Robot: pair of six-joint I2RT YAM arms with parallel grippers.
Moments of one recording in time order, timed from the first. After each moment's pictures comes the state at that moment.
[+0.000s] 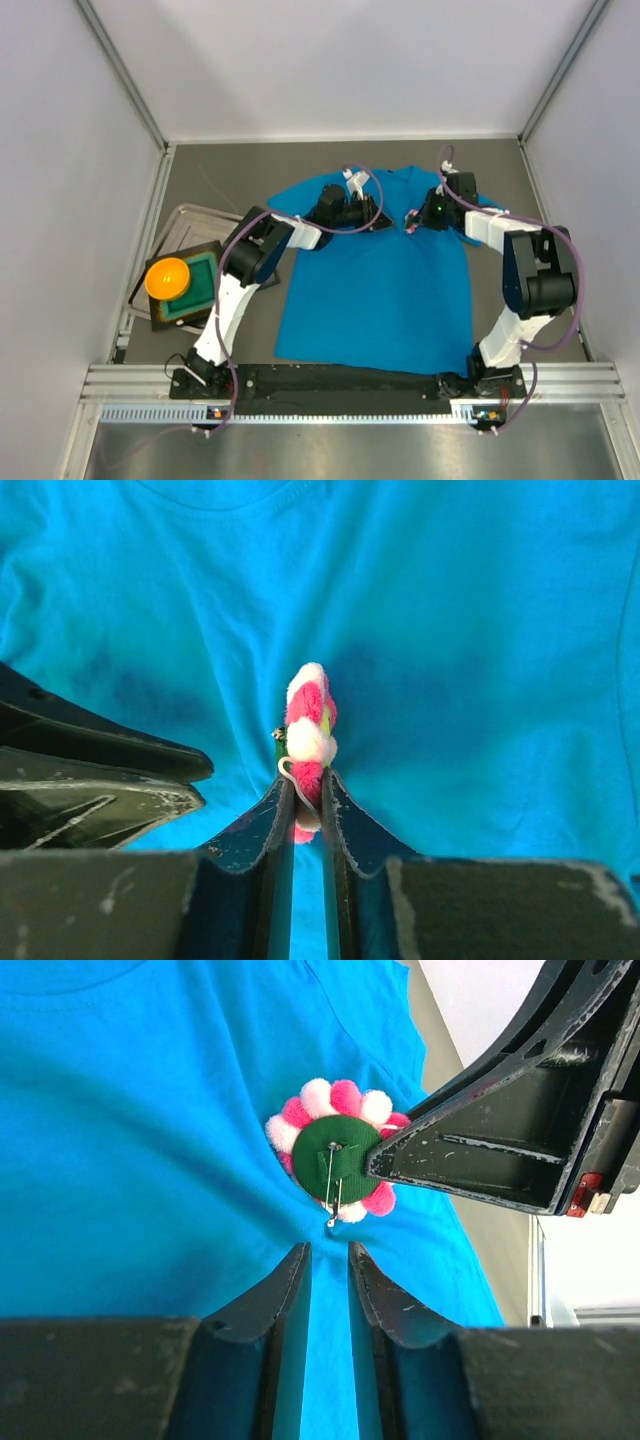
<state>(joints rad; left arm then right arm) -0.61 2.37 1.43 0.73 0.62 -0.78 0.13 1.74 1.01 -0.07 -0.22 0.40</state>
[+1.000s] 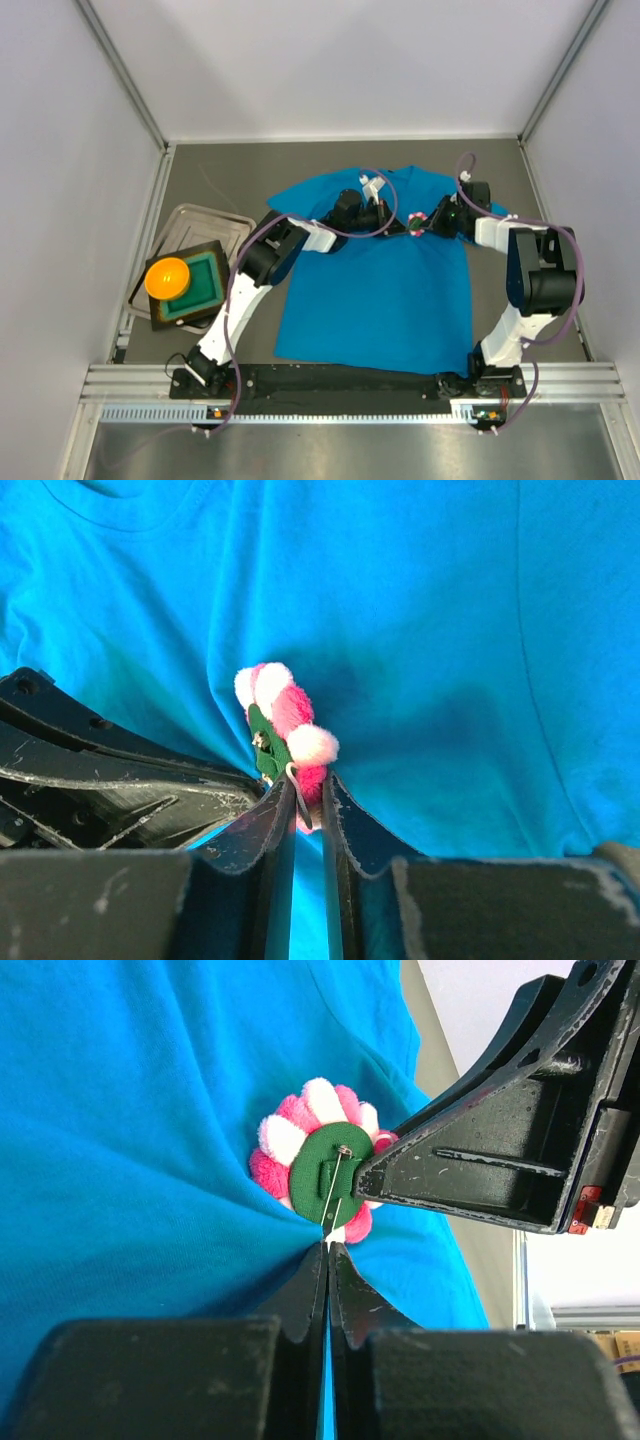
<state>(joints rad) -0.68 2.52 1.59 0.72 0.62 -0.87 0.02 1.75 0.91 0.04 -0.33 0.53</state>
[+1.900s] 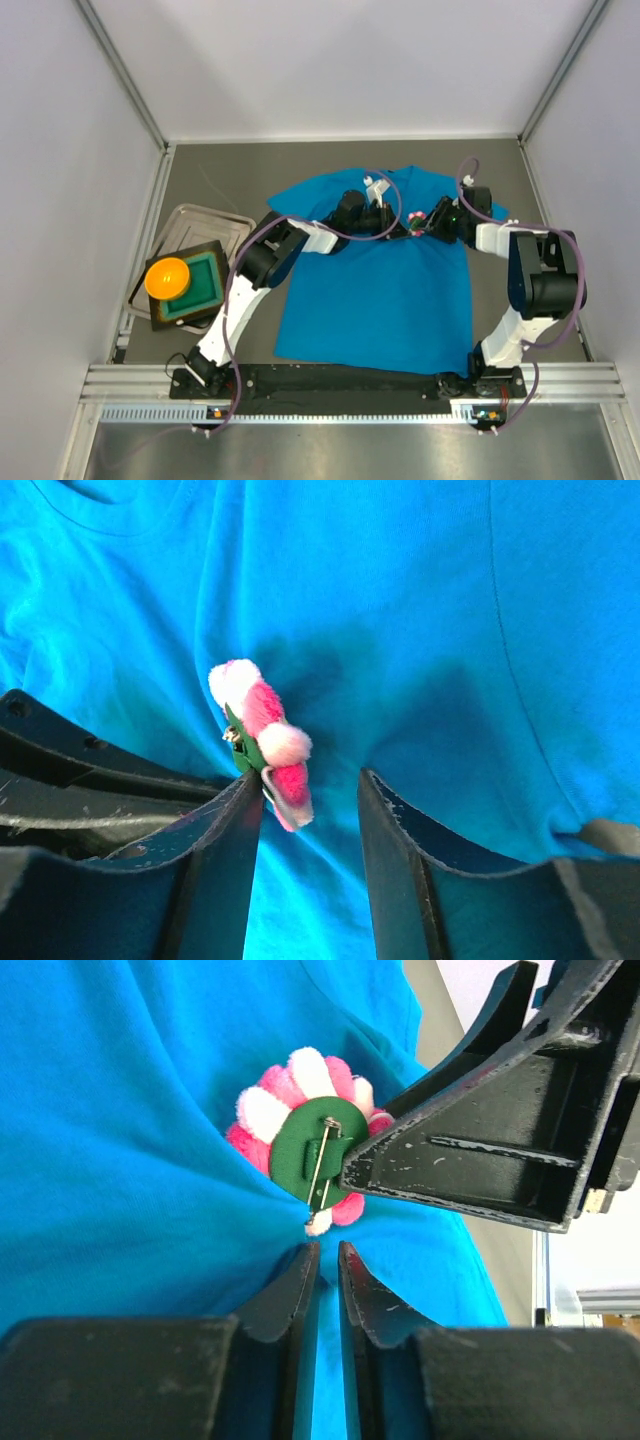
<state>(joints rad) -0.70 2.49 1.58 0.67 0.60 -0.80 0.01 1.73 0.84 0.10 -0.32 0.56</state>
